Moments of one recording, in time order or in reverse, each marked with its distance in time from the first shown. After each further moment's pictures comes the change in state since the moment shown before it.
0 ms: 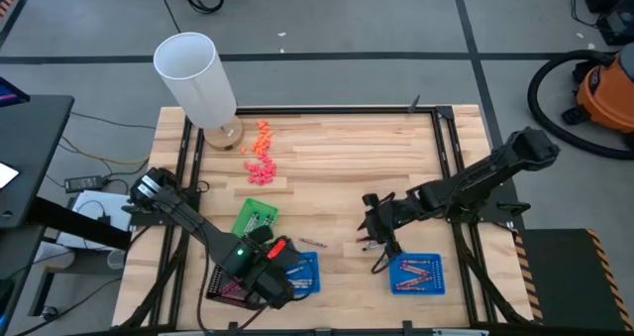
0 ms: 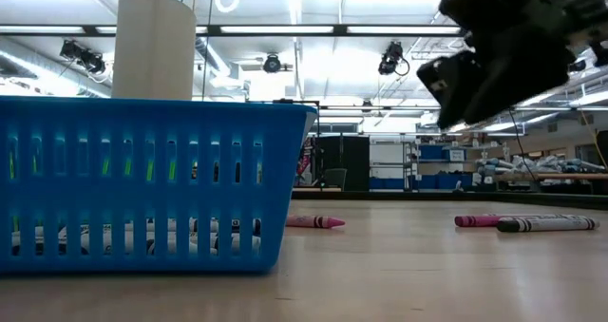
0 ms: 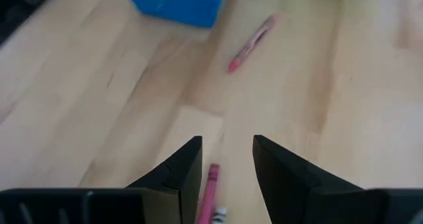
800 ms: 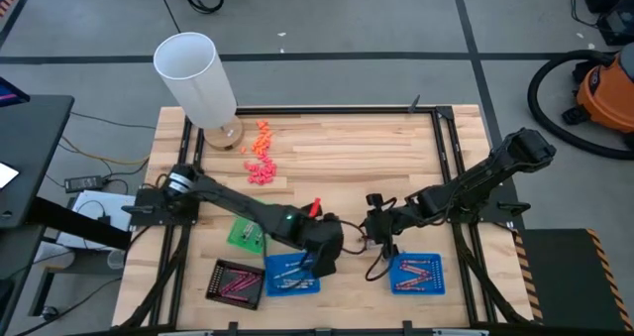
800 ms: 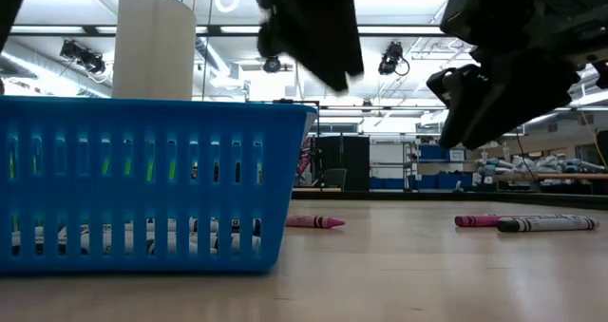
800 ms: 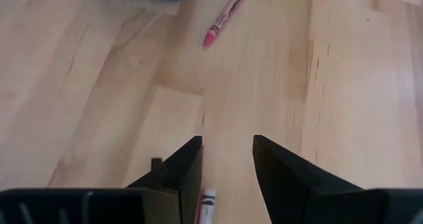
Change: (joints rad) left arm 0.283 0.147 0.009 0.392 0.038 0.465; right arm 0.055 0.053 0.000 -0.026 0.163 0.109
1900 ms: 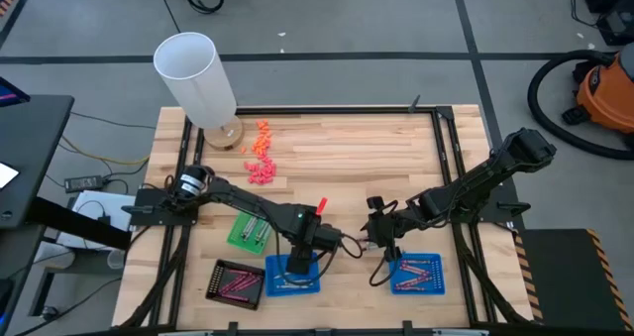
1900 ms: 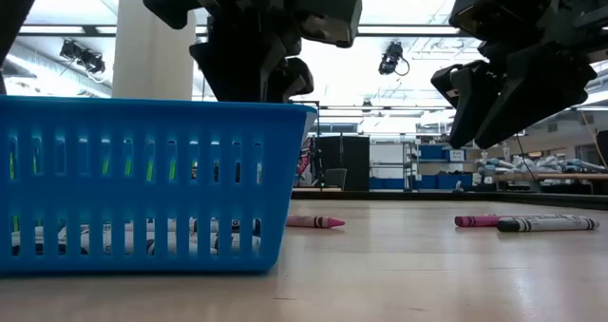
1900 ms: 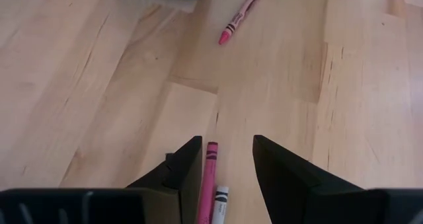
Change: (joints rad) left arm 0.045 0.087 0.000 -0.252 0.231 0.411; right arm 0.030 -0.005 0.000 -0.016 -0.001 -0.007
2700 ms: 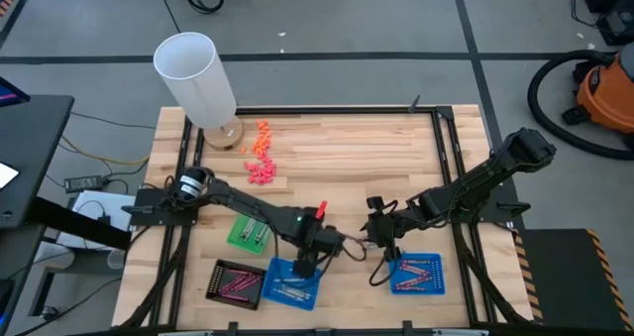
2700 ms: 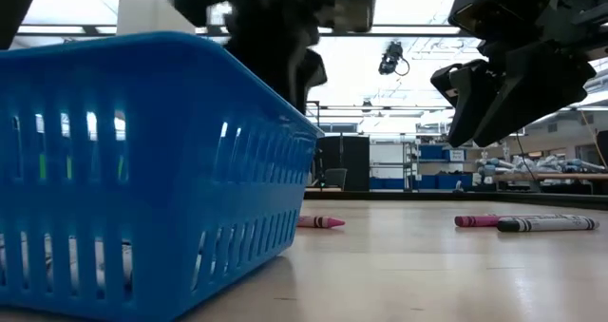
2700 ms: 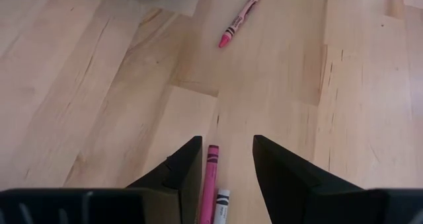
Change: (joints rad) left arm -0.021 0.002 0.000 0.097 -0.057 -0.018; right arm 0.000 0.000 0.000 0.009 -0.002 0.007
